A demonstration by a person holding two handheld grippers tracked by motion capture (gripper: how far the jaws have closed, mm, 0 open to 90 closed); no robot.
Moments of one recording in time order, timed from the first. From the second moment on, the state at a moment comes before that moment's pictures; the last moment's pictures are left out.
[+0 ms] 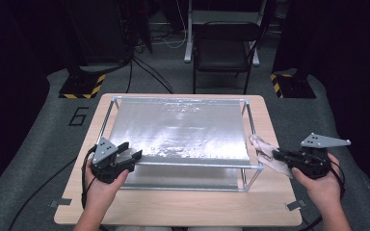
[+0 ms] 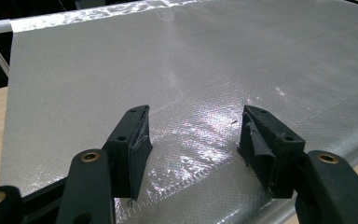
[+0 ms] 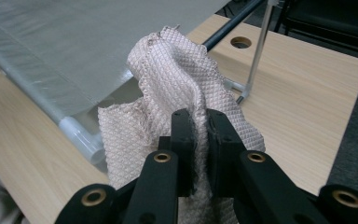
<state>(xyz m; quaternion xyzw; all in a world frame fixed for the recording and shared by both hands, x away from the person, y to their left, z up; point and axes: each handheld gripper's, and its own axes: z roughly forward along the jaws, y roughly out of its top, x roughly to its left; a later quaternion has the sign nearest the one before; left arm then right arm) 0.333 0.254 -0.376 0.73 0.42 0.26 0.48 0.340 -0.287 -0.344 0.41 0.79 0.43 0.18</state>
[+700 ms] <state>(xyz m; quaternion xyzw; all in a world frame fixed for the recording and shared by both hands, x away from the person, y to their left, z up) 0.307 0.316 -0.353 0.70 0.44 0.29 0.48 0.330 -0.305 -0.373 0.44 0.75 0.45 0.20</state>
